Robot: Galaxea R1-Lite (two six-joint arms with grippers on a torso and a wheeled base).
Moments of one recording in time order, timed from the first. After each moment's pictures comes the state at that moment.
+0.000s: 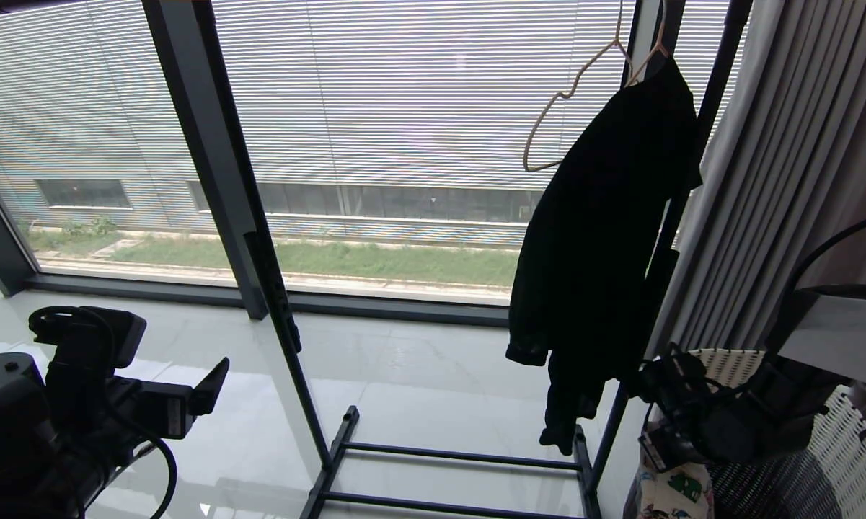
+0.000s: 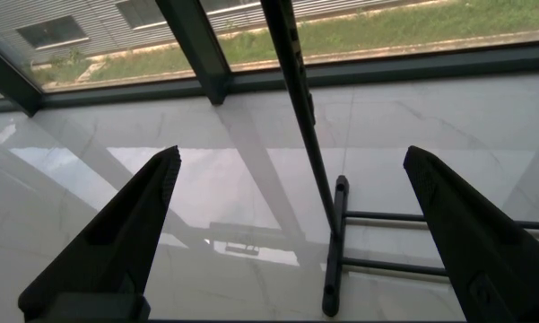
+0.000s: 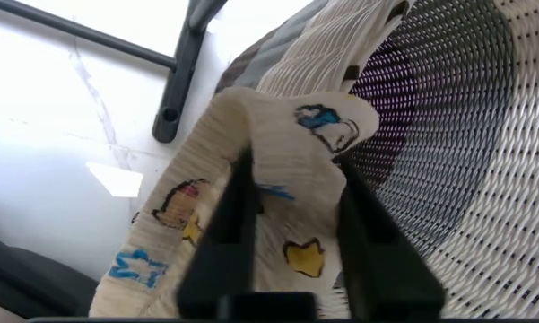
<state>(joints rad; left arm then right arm) -0.10 1.47 -0.12 -1.12 0.23 0.27 0.30 2.25 -0.74 -0.49 -0.32 -0.11</state>
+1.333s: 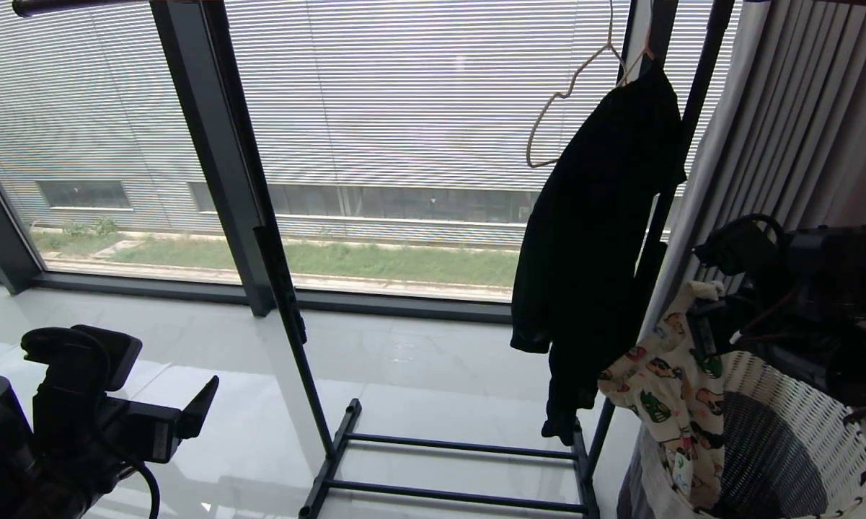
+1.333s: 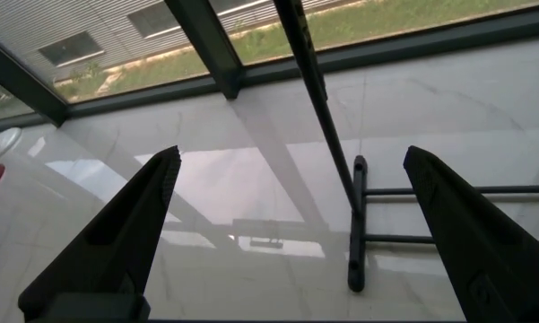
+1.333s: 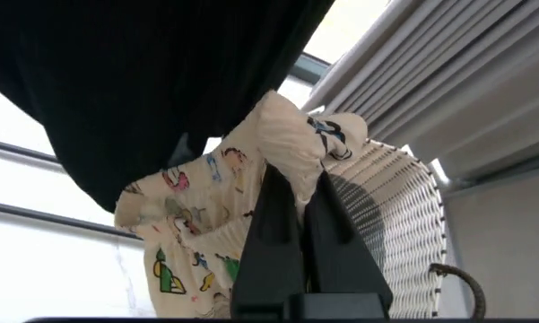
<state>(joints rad) -0.10 1.42 -0.06 -1.12 0.24 0.36 0.42 1.57 -0.73 -0.48 -0.40 -0.16</state>
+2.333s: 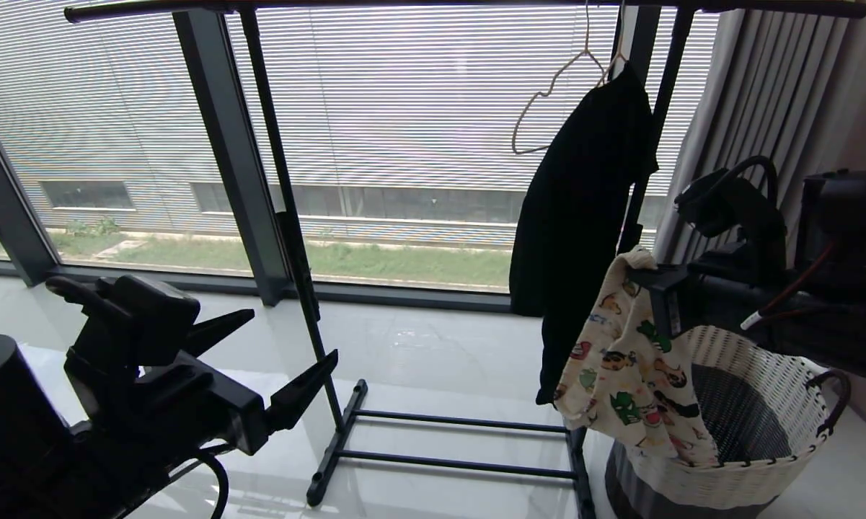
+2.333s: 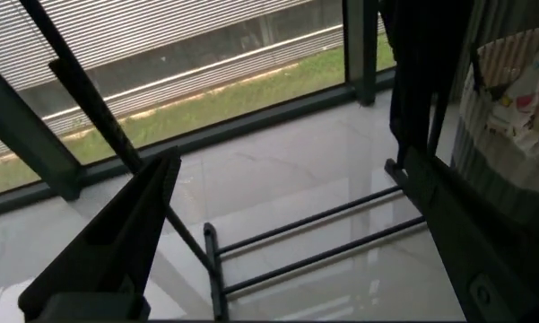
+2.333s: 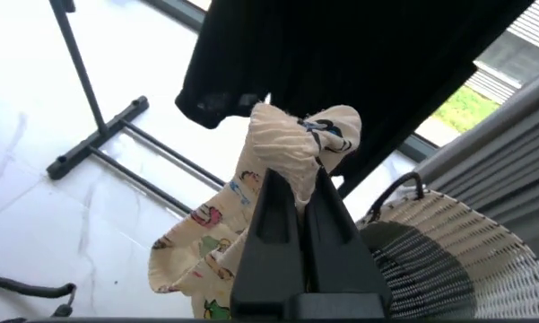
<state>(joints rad) -0.51 1.32 -0.31 -0.91 0.06 0.16 0.59 1.50 -0.88 -0.37 -0.12 -0.12</state>
